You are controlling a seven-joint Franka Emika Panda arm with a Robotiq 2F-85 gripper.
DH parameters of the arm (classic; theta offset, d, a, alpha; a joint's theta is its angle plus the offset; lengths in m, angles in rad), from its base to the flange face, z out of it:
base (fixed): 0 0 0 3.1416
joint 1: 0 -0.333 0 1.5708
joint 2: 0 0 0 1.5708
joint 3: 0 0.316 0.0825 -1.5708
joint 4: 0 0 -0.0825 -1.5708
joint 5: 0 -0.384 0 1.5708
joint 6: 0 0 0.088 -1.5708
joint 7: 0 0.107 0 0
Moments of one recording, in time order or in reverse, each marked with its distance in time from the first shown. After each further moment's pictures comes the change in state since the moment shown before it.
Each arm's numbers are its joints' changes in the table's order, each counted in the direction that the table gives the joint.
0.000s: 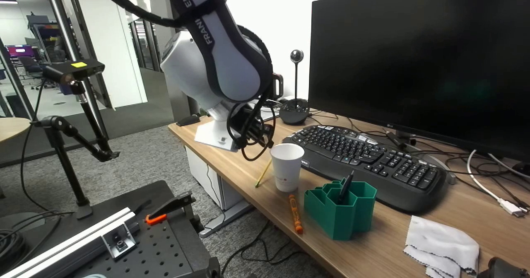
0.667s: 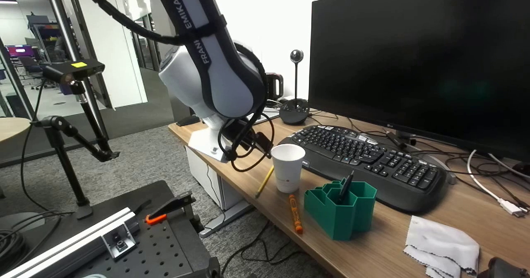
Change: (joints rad) arm 0.094 0.052 0.101 0.012 -0.043 0.011 0.004
